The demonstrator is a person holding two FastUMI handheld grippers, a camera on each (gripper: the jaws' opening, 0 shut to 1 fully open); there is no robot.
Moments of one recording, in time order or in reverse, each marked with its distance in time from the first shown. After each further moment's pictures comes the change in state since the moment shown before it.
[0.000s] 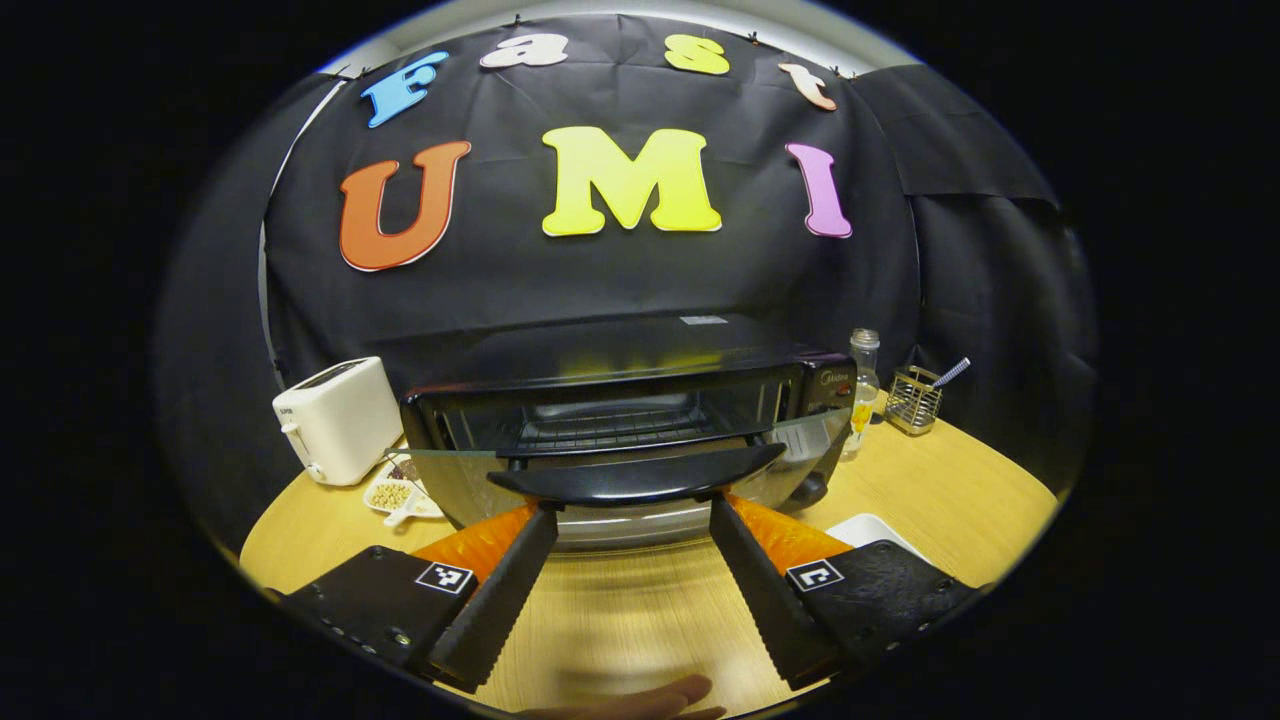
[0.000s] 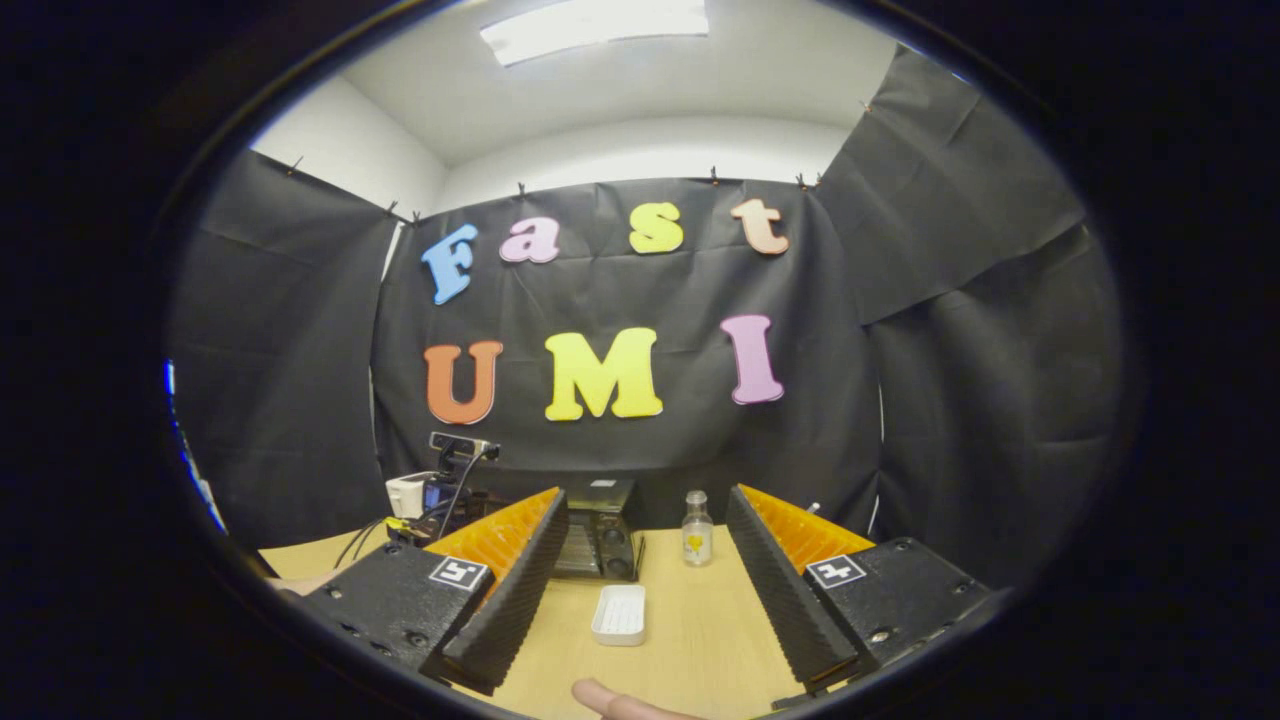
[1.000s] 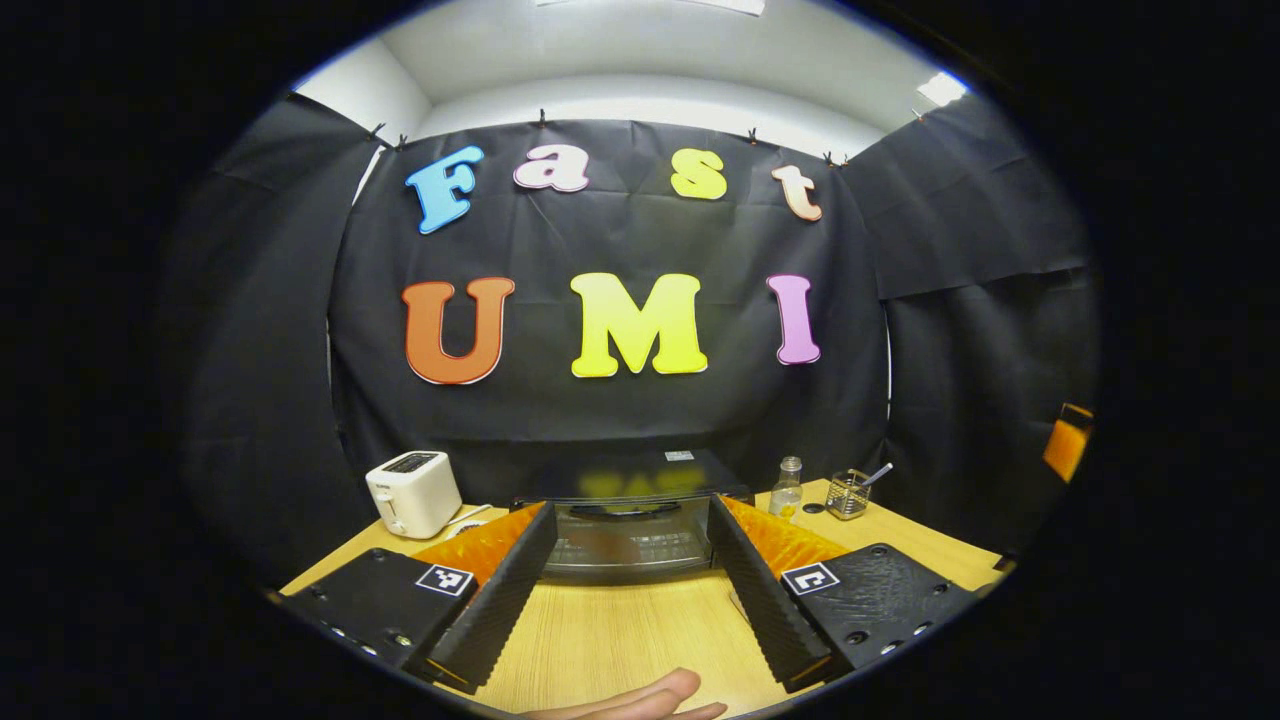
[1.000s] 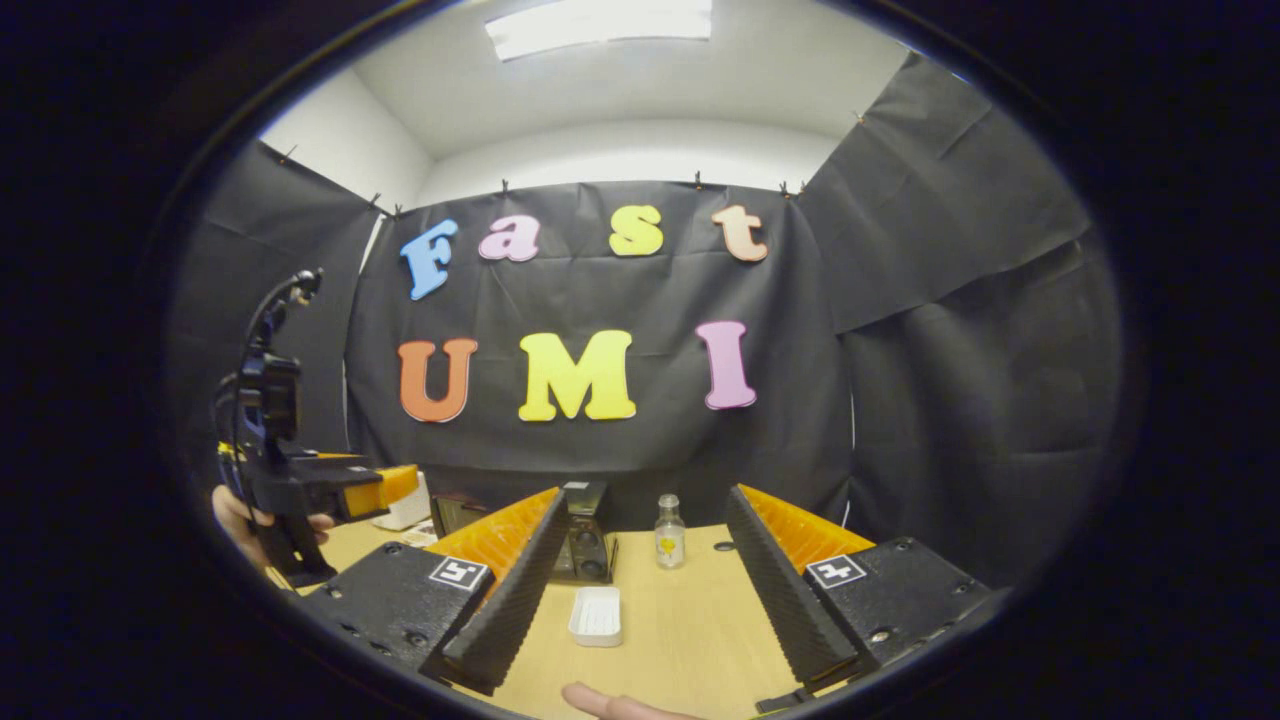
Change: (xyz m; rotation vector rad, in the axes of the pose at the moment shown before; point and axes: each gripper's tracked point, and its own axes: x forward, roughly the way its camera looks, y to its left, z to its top) left arm -0.220 -0.022 0.109 -0.027 -0.268 0.021; right arm -0.008 -0.004 0.009 -0.026 -0.004 -0.075
